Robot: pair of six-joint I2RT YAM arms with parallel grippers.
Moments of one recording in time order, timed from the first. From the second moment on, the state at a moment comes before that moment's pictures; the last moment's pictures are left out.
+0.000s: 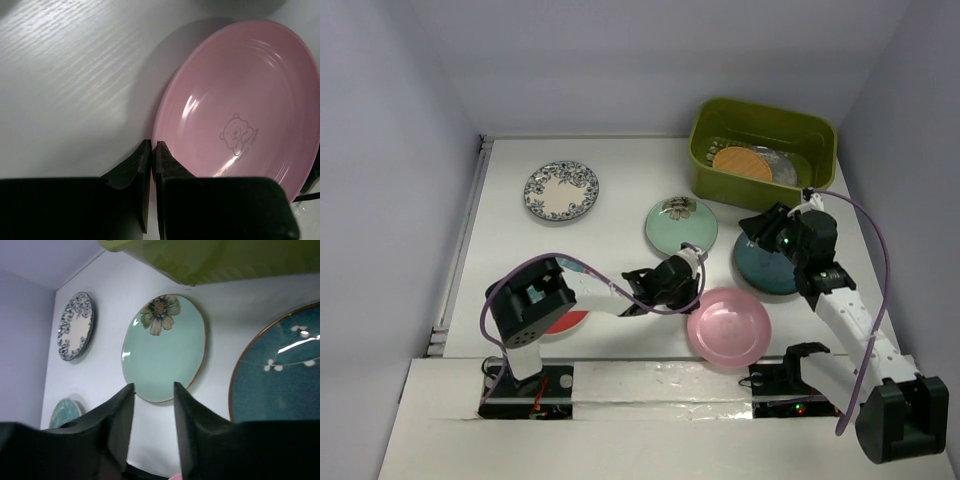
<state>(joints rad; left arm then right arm) -1.10 1.77 0.85 0.21 0.03 -0.61 0.13 0.92 0.58 0.02 -0.20 0.70</state>
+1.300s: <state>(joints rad) -0.73 1.36 1.05 -0.02 -0.07 -0.58 0.14 0.92 0.69 -0.05 -0.36 0.61</state>
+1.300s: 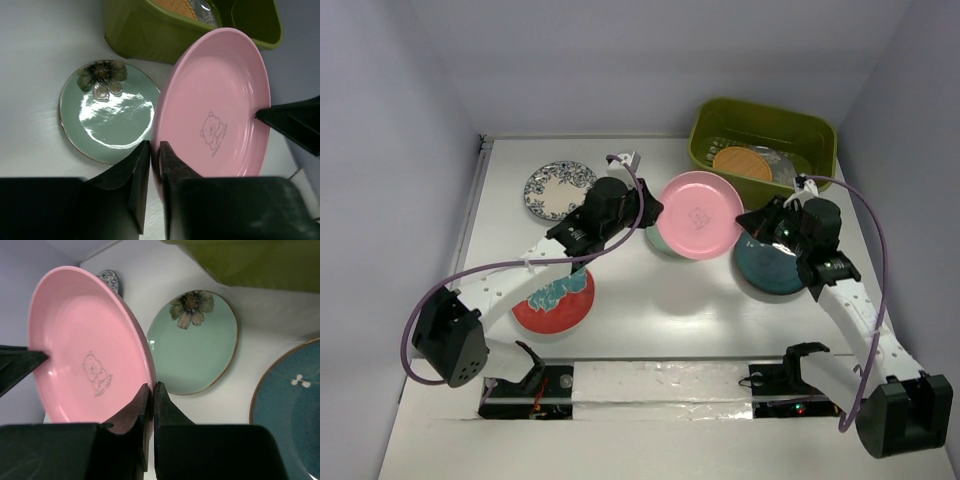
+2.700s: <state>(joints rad) -0.66 1.74 0.97 0.08 -0.21 -0.60 -0.15 1.94 1.64 -0.35 0.08 0.50</state>
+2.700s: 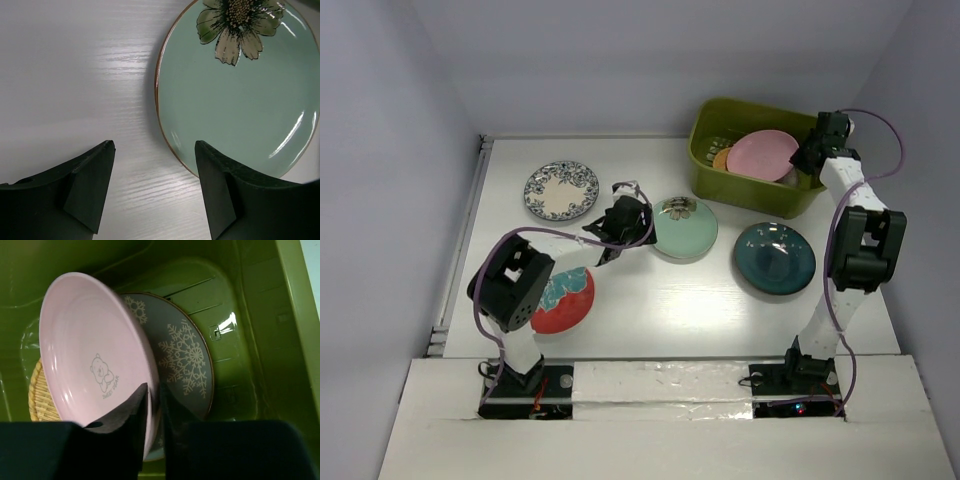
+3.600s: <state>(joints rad) -0.63 1.93 1.02 0.28 -0.14 -0.71 -0.14 1.36 1.17 -0.01 -0.14 0.68</state>
